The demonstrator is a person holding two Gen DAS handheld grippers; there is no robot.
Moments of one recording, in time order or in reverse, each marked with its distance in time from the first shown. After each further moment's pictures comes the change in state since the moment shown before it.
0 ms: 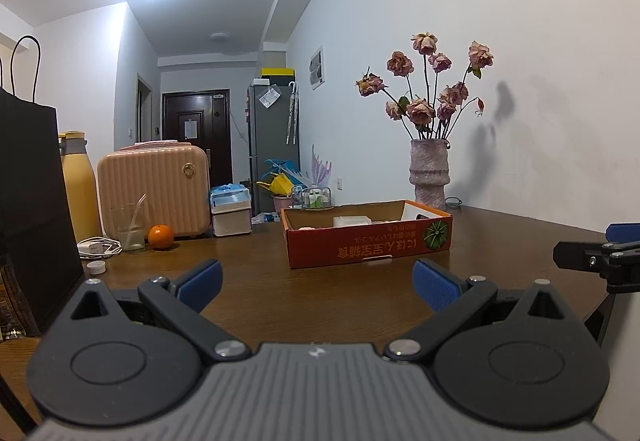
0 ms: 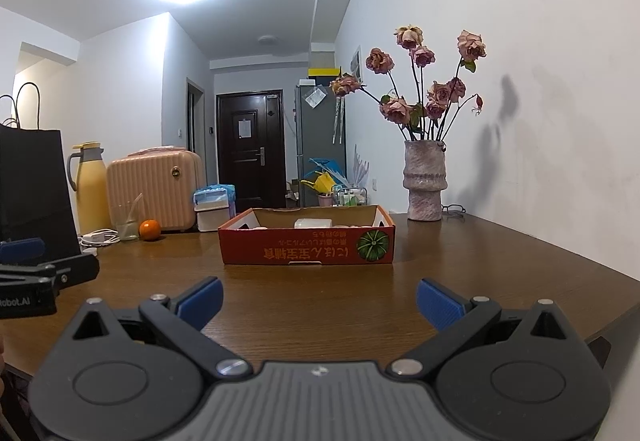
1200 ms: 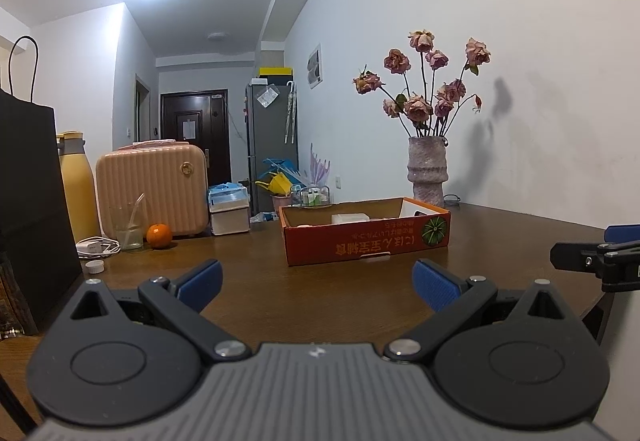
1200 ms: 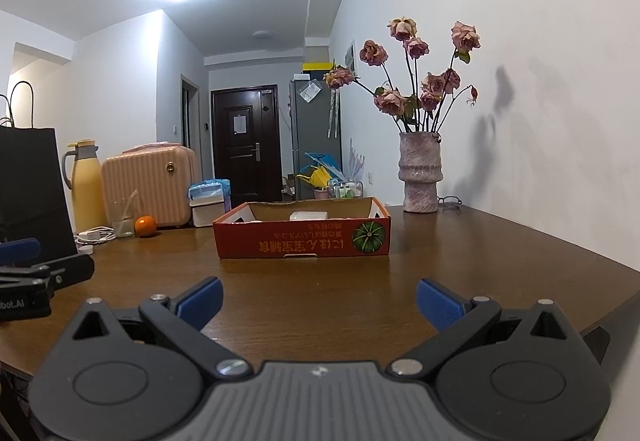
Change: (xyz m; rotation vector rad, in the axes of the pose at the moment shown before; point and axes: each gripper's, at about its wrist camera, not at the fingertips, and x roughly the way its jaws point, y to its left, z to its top) left arm -0.002 -0.003 -0.006 0.010 -0.001 -0.003; right arm 0.006 -0.006 -0.004 0.016 0.019 -0.010
